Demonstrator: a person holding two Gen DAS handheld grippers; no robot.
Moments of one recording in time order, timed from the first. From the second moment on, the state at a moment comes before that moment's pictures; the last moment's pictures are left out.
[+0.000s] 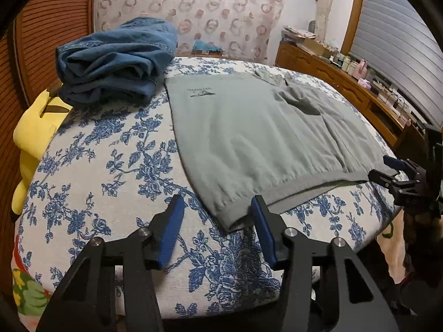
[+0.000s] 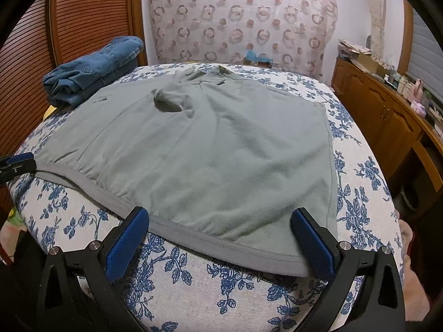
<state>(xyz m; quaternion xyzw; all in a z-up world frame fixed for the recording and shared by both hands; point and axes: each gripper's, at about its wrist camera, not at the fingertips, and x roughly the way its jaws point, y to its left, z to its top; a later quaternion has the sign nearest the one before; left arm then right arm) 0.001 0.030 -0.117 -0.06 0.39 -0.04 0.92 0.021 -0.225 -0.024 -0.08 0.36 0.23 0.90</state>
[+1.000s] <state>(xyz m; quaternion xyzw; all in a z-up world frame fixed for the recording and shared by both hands) 0.003 0.018 -0.076 -0.06 0.35 -0.10 0.93 0.055 -0.228 -0.027 -0.07 0.36 0.24 0.90</state>
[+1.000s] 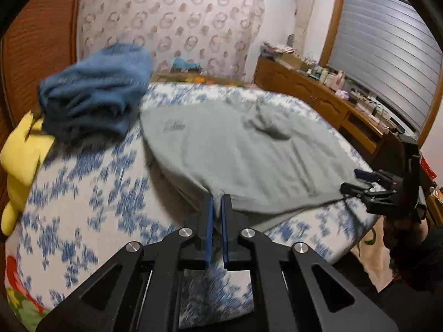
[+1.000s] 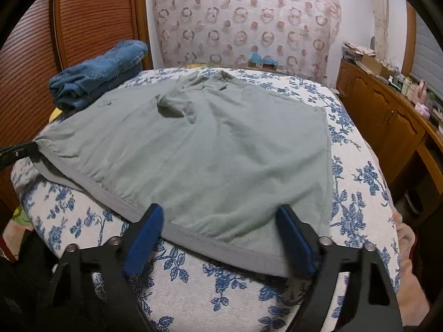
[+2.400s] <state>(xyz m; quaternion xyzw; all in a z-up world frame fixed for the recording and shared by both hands) 0.103 -0.178 -0.015 0.07 0.33 -0.26 0.90 0.055 -0.287 -0.030 -0.01 0.33 0.21 0.92</state>
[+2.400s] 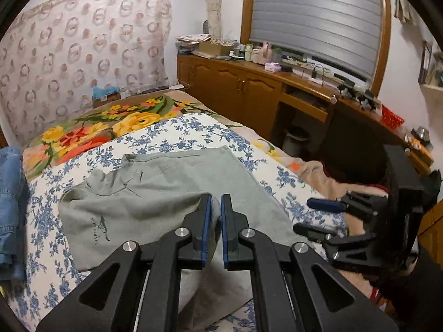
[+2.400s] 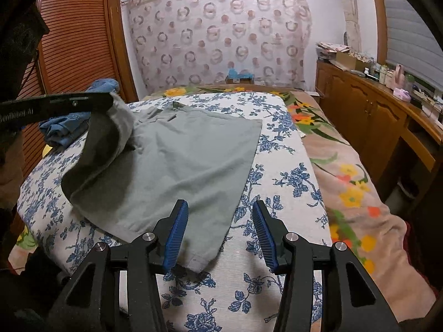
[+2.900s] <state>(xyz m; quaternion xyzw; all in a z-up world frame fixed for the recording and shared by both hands) 0.089 -0.107 -0.053 0.03 0.36 -0.20 0.91 0.069 -0.277 -0.022 -0.02 0.32 0.23 0.92</state>
